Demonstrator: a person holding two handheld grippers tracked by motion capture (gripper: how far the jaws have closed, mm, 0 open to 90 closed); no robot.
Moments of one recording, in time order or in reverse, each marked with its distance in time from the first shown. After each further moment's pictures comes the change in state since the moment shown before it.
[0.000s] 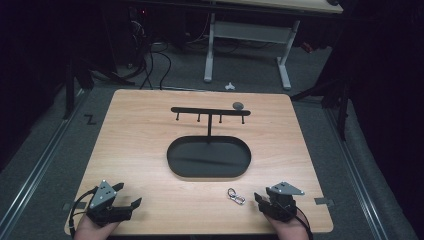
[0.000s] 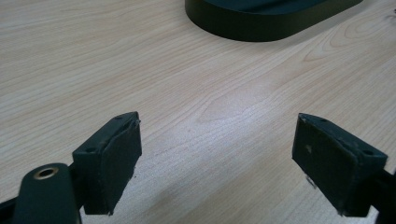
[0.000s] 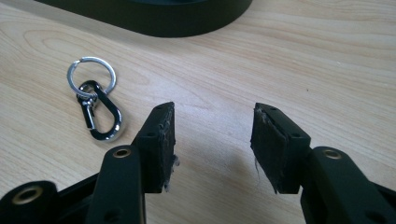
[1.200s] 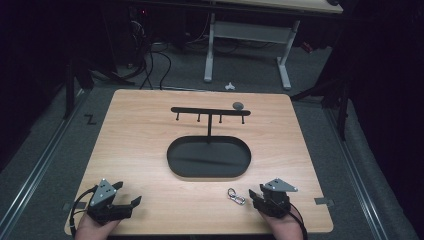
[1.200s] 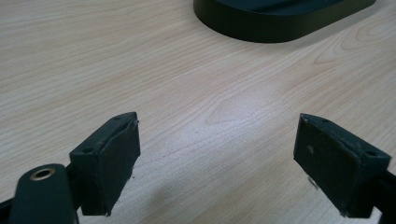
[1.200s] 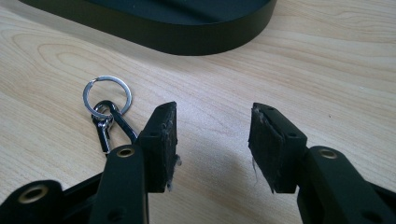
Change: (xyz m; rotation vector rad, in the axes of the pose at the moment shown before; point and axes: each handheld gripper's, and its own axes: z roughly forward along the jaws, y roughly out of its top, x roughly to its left) left arm 0.004 0.001 0.003 -0.006 0.020 -0.022; right arm 0.008 0.010 0.009 -0.015 0.015 -0.028
